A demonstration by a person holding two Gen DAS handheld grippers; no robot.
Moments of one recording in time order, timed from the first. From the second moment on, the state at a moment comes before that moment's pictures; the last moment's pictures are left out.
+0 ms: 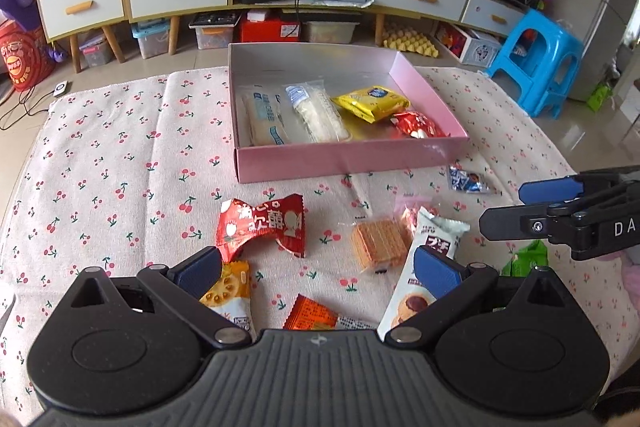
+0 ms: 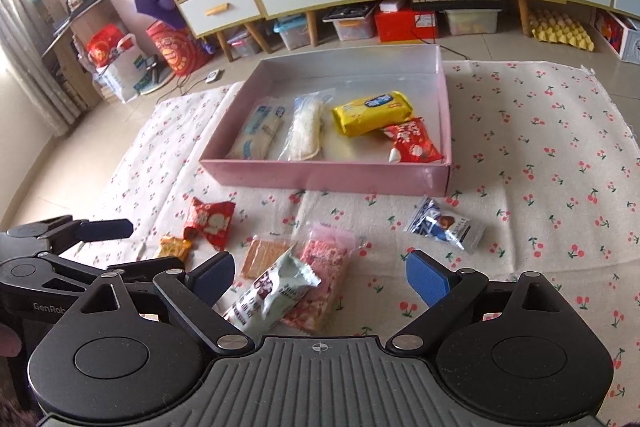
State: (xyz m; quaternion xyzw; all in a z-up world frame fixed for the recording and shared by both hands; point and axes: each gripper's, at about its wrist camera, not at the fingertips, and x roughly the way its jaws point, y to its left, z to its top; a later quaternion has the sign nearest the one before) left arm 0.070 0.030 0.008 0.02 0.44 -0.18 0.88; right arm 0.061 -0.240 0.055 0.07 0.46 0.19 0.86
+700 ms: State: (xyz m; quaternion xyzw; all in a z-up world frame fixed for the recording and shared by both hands) left arm 0.029 0.039 -0.029 0.05 0.51 -0.24 0.83; right arm 0.026 -0.278 0.026 0.09 0.53 0.10 0.84
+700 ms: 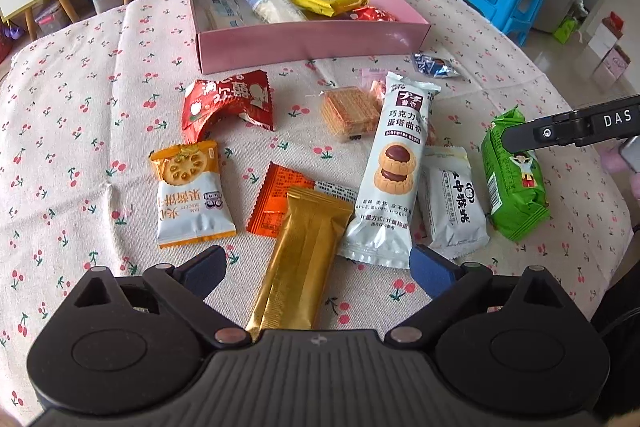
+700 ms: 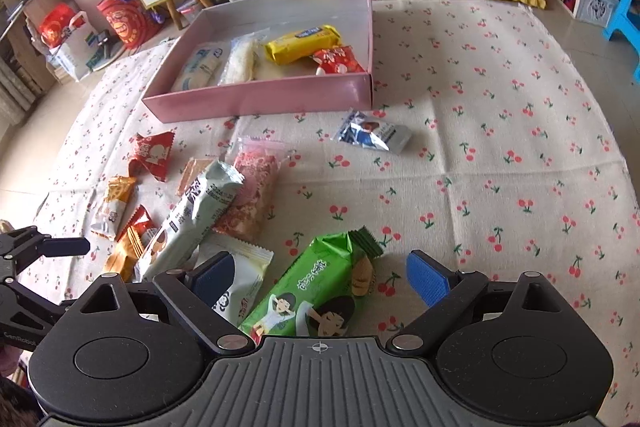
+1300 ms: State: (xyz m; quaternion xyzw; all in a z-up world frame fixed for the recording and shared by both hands) left arm 0.031 0.038 -0.038 0.10 0.52 -0.23 0.82; right arm 0.022 -0.275 -0.005 0.13 0.59 0.09 0.79
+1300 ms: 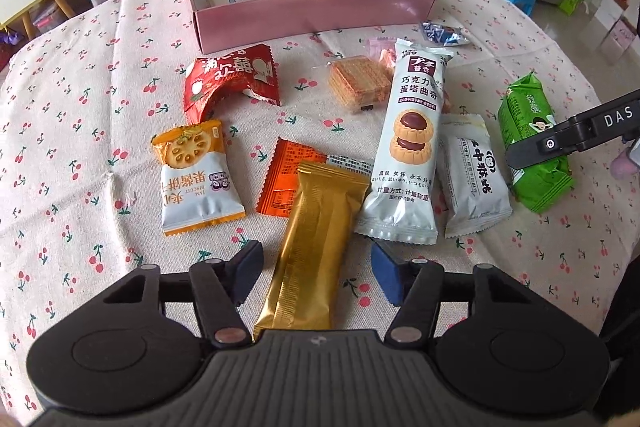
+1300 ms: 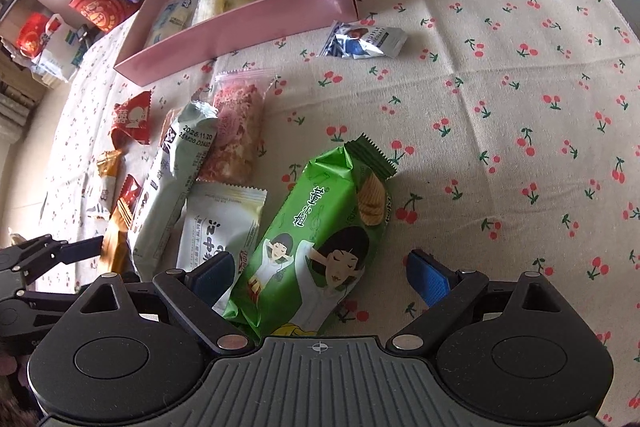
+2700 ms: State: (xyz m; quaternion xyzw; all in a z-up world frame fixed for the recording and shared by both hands) left arm 0.056 0.058 0.002 -0.02 0.48 -0.19 0.85; right arm 0.033 -0.289 0.030 0.20 0.53 0.10 0.82
